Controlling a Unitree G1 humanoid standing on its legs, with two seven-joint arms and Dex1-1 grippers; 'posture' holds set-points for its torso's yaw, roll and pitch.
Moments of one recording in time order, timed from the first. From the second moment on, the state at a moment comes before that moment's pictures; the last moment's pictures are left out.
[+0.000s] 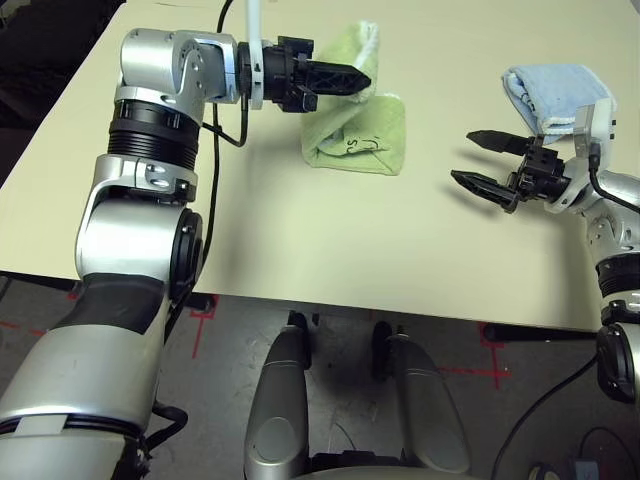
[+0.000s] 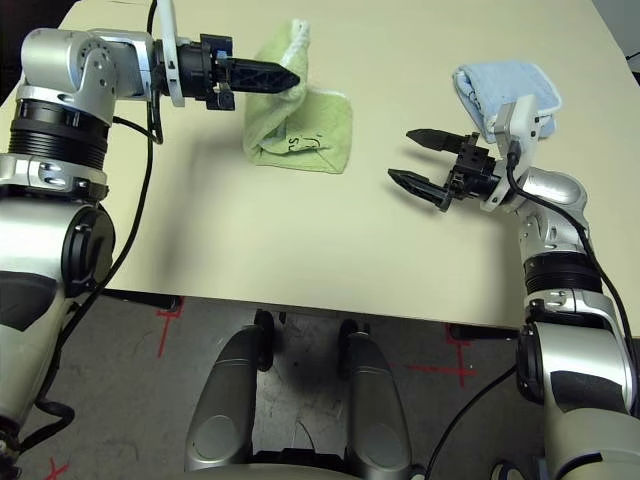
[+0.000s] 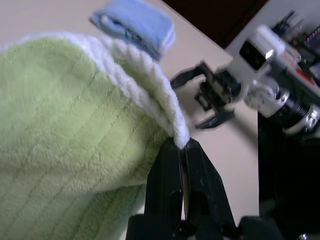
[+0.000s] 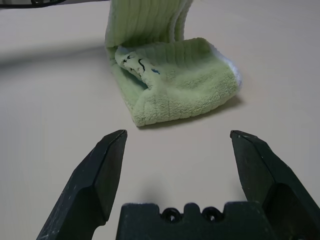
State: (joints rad) left arm -1.43 0.44 -0.13 0.72 -0.30 0.90 -1.27; right arm -0.78 -0.61 -0.17 0.72 0.37 -0.17 1.32
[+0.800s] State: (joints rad) left arm -1.40 0.32 -0.14 0.71 -0.29 0.88 -1.21; right arm -0.76 -0.61 -0.17 0.67 0.37 -0.15 1.31
